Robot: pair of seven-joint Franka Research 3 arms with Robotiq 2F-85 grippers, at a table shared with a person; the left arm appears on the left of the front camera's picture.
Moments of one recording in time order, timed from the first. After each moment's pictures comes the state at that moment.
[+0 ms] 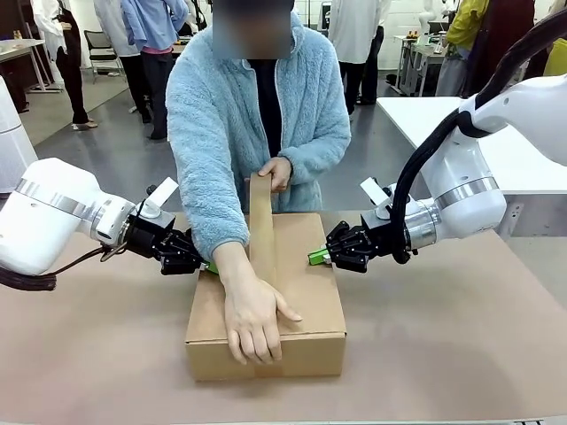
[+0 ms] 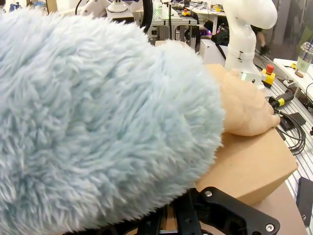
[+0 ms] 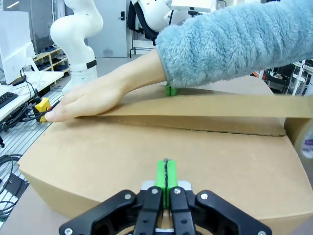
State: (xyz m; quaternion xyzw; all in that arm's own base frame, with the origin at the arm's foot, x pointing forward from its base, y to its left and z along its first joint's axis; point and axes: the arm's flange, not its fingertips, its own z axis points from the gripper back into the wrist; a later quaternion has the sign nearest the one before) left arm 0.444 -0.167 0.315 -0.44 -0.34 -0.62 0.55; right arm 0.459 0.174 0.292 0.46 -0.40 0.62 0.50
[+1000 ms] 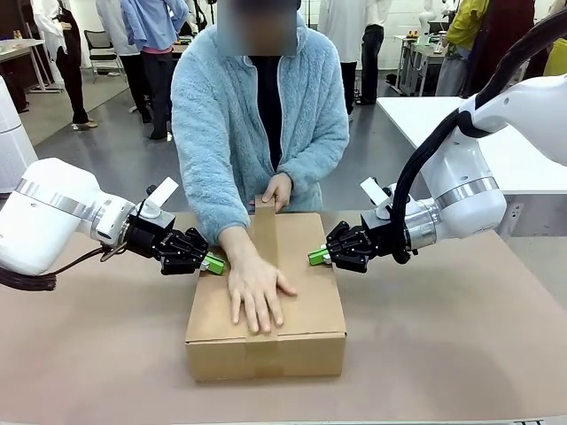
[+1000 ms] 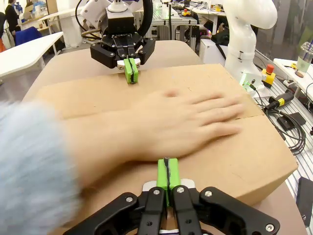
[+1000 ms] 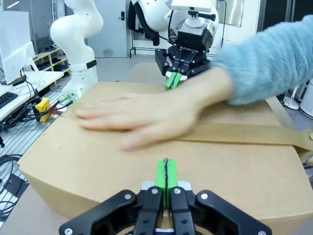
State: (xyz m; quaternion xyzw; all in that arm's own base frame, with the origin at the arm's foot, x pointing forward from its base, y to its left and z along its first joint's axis) left arm 0.444 -0.167 0.315 -0.44 -0.34 -0.62 0.55; right arm 0.459 0.174 0.292 0.46 -0.40 0.62 0.50
